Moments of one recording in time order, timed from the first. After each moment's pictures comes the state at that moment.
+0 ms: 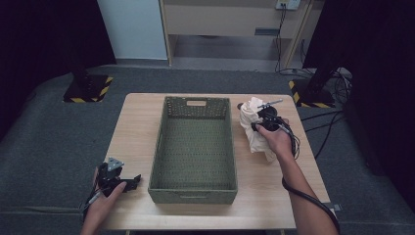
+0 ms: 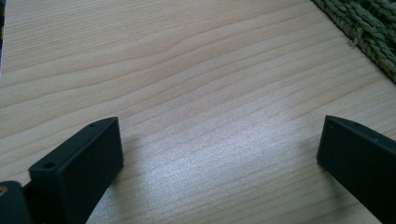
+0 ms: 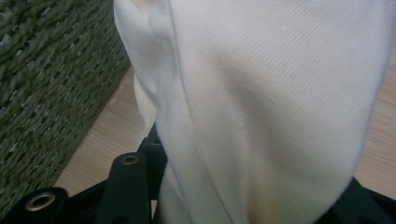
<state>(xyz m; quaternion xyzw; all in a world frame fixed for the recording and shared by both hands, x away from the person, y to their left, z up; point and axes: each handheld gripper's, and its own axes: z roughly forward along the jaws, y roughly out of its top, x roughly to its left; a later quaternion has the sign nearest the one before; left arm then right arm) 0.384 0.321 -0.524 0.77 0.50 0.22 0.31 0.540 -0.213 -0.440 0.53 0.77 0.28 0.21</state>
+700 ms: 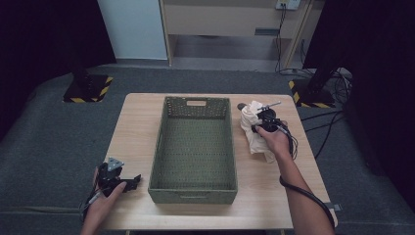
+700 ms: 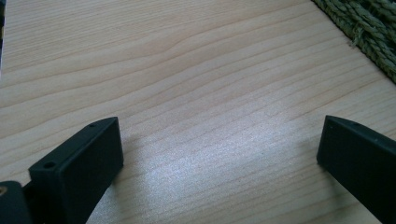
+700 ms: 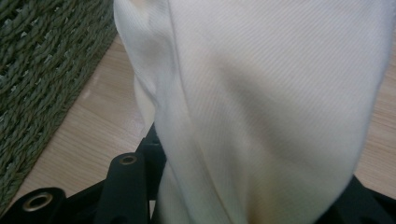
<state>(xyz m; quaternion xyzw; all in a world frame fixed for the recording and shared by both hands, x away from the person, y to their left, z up) 0.384 0.321 -0.524 0.77 0.50 0.22 0.31 0.554 -0.218 -0.465 0.55 0.77 0.26 0.20</state>
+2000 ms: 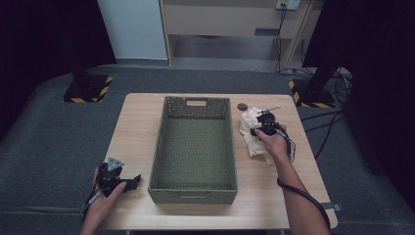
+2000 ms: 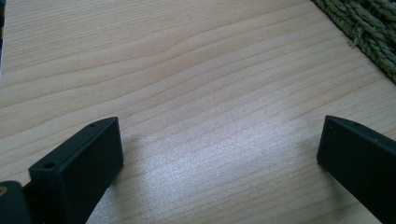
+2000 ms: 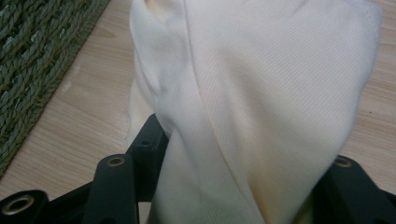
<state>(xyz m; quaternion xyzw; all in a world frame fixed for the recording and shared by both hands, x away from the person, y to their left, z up) 0.384 0.321 -0.524 0.77 0.50 0.22 0.31 0.557 -0.221 -0.486 0.57 0.76 0.26 0.18</state>
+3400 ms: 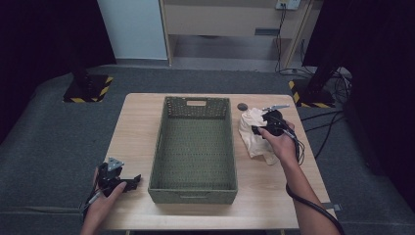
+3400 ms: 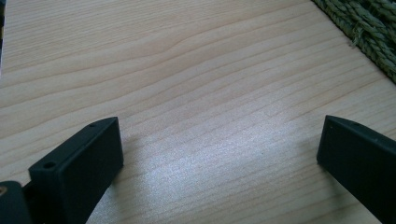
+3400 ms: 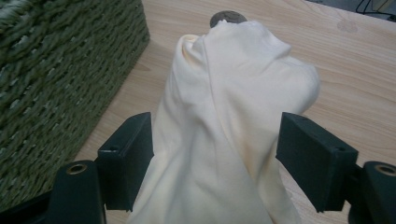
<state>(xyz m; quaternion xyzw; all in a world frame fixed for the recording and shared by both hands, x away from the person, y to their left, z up) 0.384 0.321 -0.524 0.78 0.50 0.22 0.31 0.520 -0.222 -0.438 0.53 0.75 0.31 0.23</state>
